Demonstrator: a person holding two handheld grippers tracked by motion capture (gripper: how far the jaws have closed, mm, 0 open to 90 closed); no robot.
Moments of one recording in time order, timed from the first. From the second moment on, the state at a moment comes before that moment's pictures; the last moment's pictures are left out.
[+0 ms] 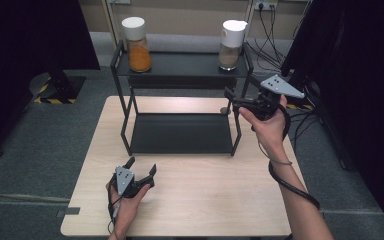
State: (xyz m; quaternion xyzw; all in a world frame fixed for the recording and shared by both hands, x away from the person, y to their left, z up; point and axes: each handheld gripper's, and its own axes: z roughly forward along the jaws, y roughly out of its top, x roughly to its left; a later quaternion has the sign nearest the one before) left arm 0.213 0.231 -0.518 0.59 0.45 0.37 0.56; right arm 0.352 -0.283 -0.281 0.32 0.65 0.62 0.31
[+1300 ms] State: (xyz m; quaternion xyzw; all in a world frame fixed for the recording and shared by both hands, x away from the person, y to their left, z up) left arm 0.212 0.230 -0.518 0.59 0.45 0.37 0.56; right arm 0.322 -0.296 -0.341 0.32 0.68 0.60 0.27
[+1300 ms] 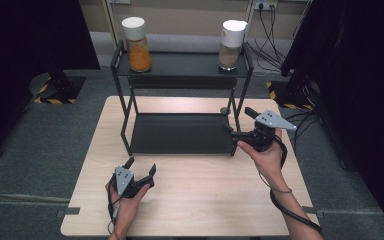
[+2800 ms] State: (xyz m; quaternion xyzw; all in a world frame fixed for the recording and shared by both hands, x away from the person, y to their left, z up) left arm 0.211 0.229 -0.519 0.59 0.45 0.38 0.56; right arm 0.283 -0.304 -0.453 0.35 0.74 0.54 0.22
